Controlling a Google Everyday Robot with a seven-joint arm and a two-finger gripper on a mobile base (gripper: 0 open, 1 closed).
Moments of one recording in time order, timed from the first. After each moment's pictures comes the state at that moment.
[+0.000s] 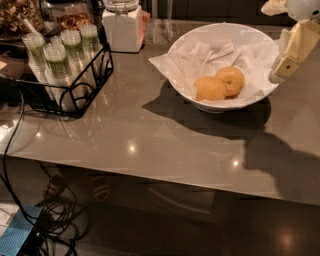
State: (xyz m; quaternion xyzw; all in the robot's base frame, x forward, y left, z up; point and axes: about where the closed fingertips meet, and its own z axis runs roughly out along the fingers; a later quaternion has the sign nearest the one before) arm 0.551 -0.230 1.016 -0.63 0.74 0.01 0.24
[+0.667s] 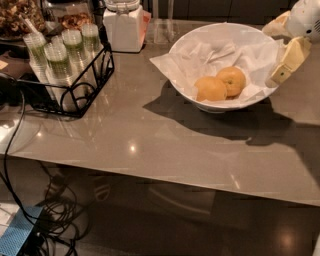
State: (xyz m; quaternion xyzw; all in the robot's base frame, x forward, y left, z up) arm 0.596 -0.262 0.966 -0.59 0.76 0.09 0.26
